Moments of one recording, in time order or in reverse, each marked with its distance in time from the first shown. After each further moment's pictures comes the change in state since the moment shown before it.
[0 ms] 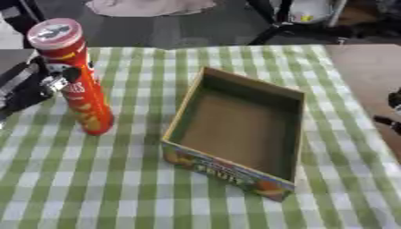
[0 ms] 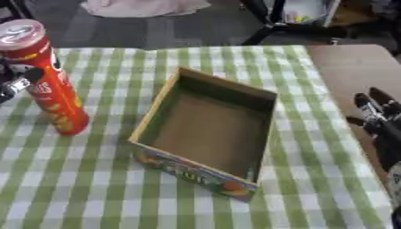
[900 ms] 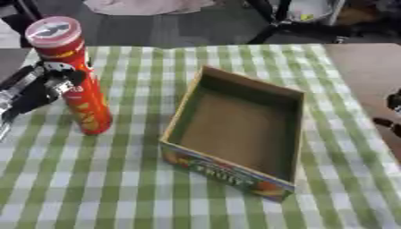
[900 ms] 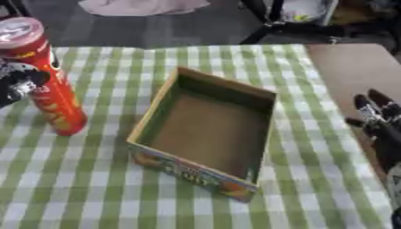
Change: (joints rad) left arm -0.026 -0.024 -0.009 0.039 -0.017 -0.002 0.010; right arm -0.003 0.003 0.000 0.000 0.001 0.005 0.004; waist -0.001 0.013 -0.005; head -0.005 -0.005
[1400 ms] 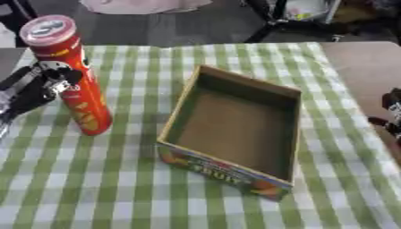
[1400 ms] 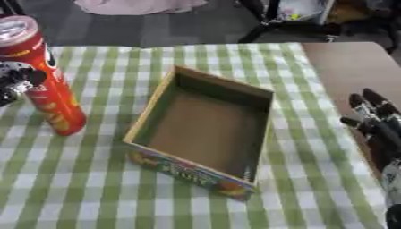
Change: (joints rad) left arm -0.002 -0.002 0.002 0.012 0.017 -0.002 0.010; right arm -0.002 0.006 0.000 0.000 0.000 0.004 0.000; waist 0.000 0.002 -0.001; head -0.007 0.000
